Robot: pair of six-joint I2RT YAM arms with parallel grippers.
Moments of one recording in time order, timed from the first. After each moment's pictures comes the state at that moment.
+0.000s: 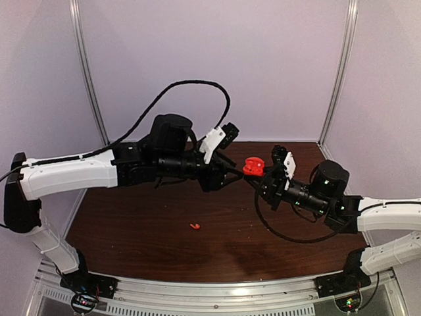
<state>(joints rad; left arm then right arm) -1.06 1.60 1.39 -0.15 0.21 -0.01 0.92 1.07 0.56 0.55 -0.12 -0.07</state>
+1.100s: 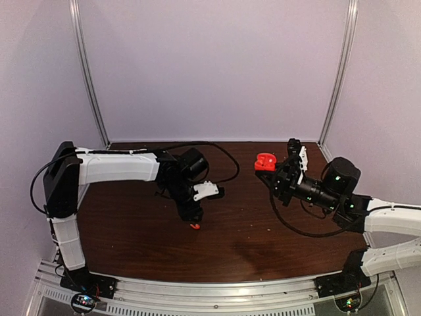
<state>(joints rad) -0.90 1.89 1.43 -0.78 0.11 0.39 0.82 0.98 0.54 0.53 -0.23 0.06</state>
